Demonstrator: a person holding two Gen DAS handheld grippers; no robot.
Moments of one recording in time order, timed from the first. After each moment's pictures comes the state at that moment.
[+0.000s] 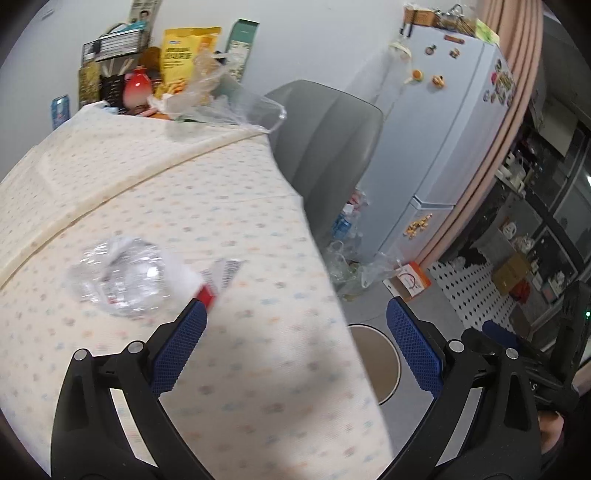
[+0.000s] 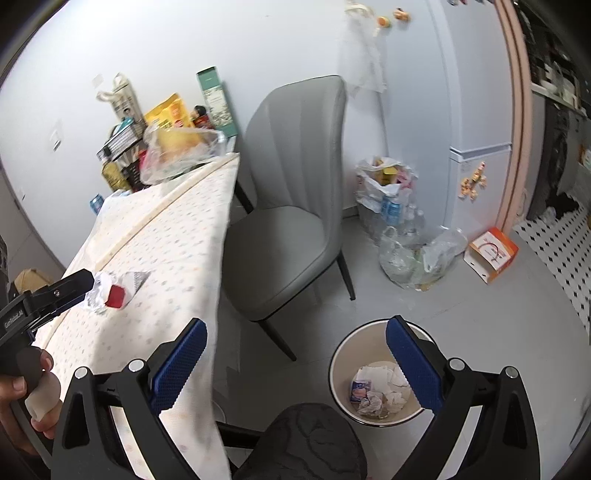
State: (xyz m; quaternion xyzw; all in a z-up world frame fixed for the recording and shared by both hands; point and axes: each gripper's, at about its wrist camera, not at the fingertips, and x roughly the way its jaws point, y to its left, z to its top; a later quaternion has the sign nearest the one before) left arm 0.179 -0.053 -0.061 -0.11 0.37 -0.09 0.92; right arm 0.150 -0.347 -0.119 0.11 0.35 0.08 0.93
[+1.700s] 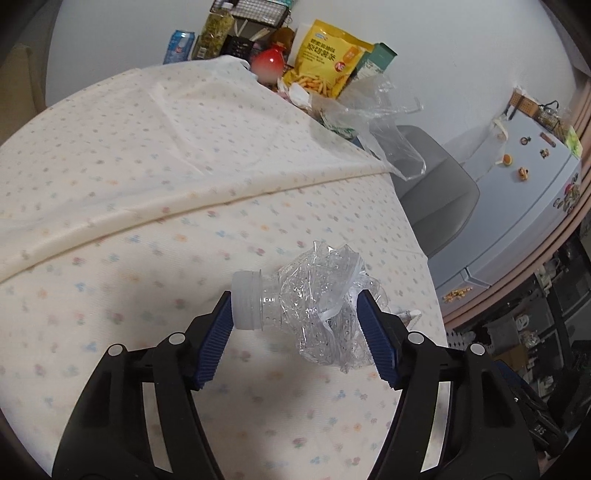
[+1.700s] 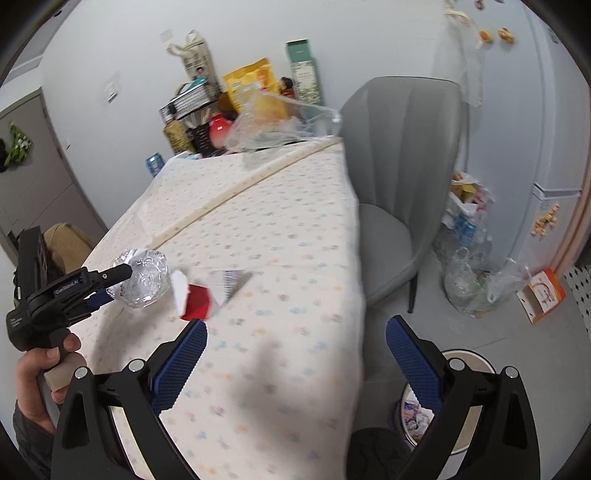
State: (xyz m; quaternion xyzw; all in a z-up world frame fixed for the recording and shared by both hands) left arm 0.186 0.127 -0.098 -0.26 0.36 0.03 0.90; right arm 0.202 -0.202 -0.102 0.05 0.36 0.20 0.91
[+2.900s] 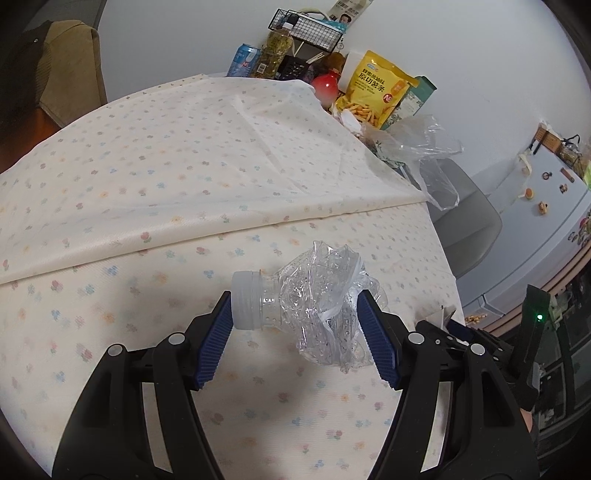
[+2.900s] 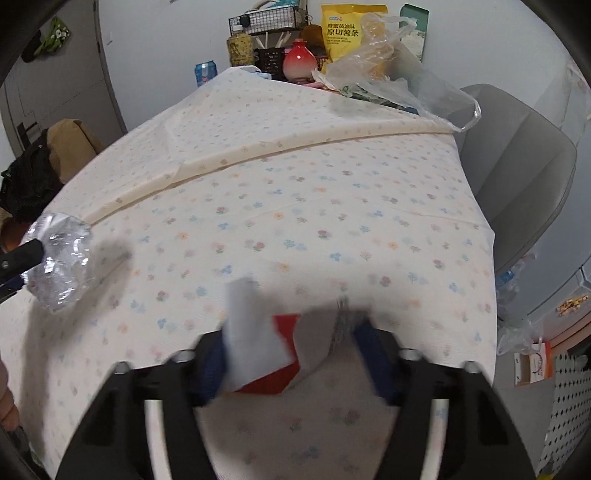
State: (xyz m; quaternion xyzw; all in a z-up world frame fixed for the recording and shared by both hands) left arm 0.127 0.189 -0.101 -0.28 0.34 0.09 0.89; right arm 0.261 -0.062 -0.138 -0.10 0.42 0.27 0.86
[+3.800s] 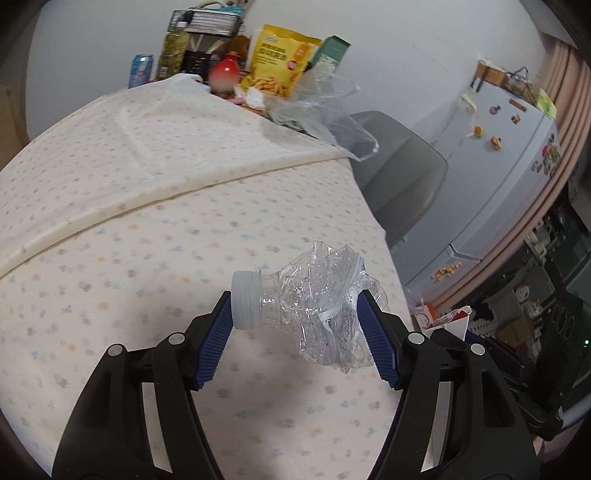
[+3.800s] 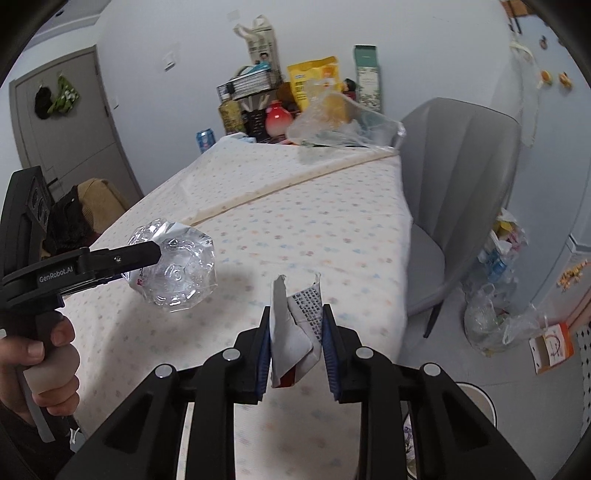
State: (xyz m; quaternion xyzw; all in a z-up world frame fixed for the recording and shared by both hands) left arm 0.162 0.049 -0.070 -0.20 0.36 -0.01 0.91; right arm 0.186 -0.202 -0.098 0.00 0.34 0.26 0.90
